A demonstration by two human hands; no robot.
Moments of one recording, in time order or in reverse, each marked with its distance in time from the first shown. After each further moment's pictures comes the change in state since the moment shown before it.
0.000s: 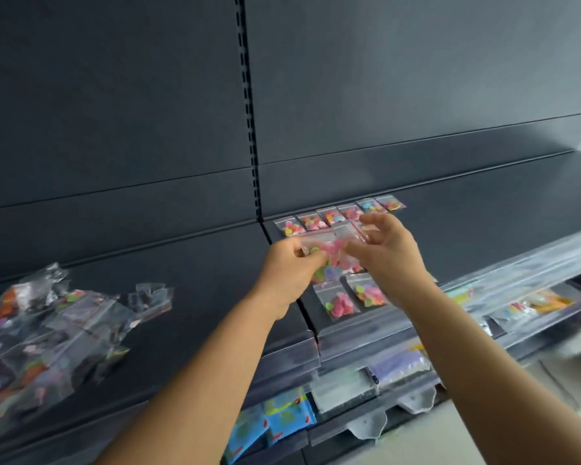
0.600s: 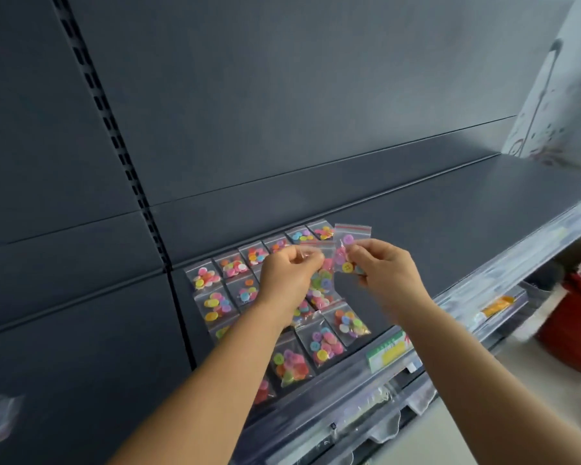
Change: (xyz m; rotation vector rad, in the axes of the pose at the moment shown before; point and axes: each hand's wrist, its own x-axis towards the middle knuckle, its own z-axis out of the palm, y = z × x) left_hand 0.114 0.011 0.138 -0.001 -0.001 -0.023; right_hand 0.094 0.048 -0.109 0.083 0.171 0.160
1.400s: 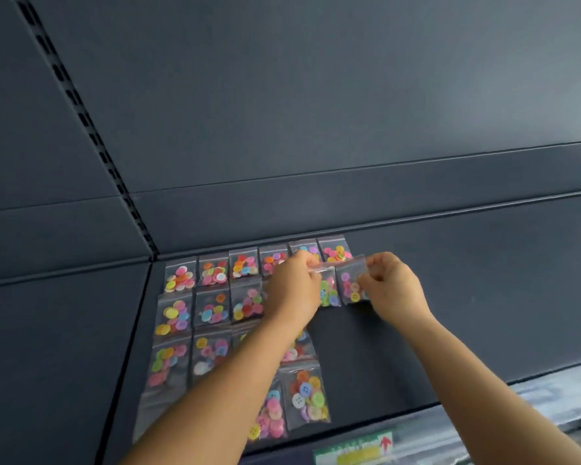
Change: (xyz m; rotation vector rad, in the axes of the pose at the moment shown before) left_hand 0.087 -0.016 0.075 0.629 0.316 -0.052; right_hand 0.156 0.057 -0.022 -0.518 -0.285 -0.088
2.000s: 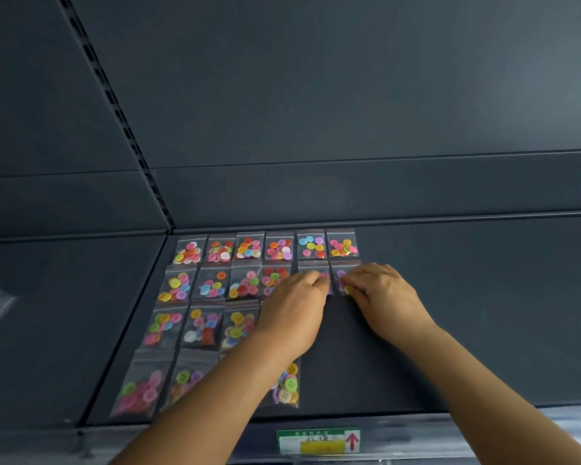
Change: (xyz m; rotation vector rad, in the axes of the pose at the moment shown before) left_hand -0.040 -0.001 0.015 0.571 -0.114 0.364; right_hand 0.000 0.019 -0.012 -0.421 -0.198 -0.628
